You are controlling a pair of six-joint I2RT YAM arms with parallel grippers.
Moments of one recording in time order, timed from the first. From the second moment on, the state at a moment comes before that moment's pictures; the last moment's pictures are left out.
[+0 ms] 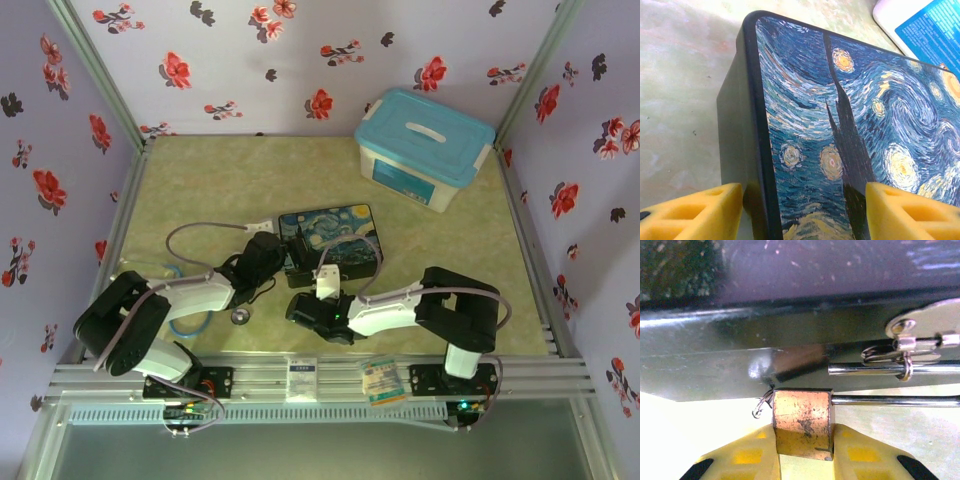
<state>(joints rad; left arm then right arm) -0.75 1.46 0.56 0.31 -0.19 -0.82 1.28 1.75 0.82 -0.16 0.71 1.01</state>
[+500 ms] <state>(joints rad) -0.74 1.48 0.55 0.34 -0.19 -0.82 1.22 1.60 0.69 -0.16 0.73 1.04</state>
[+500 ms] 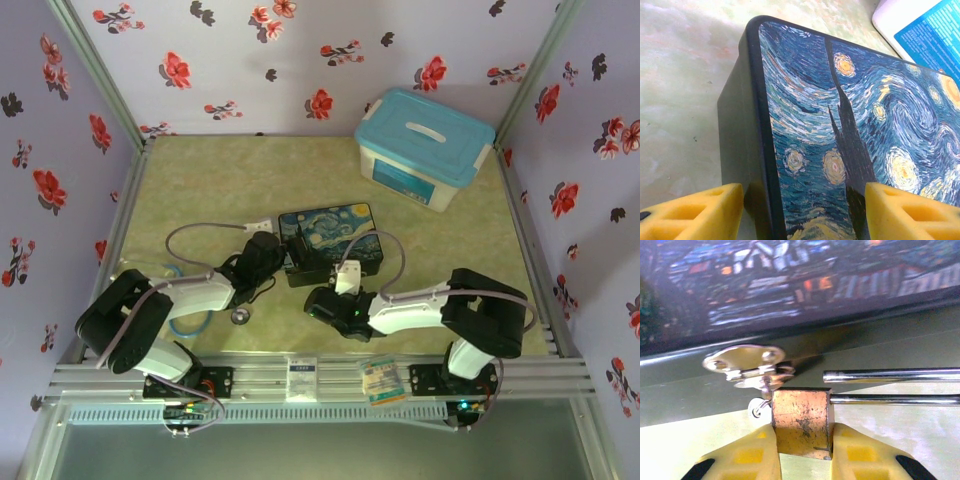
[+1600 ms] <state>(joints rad) -0.53 1.67 0.86 0.18 -0.18 -0.70 0.99 1.69 0.99 -1.05 0.14 0.47</state>
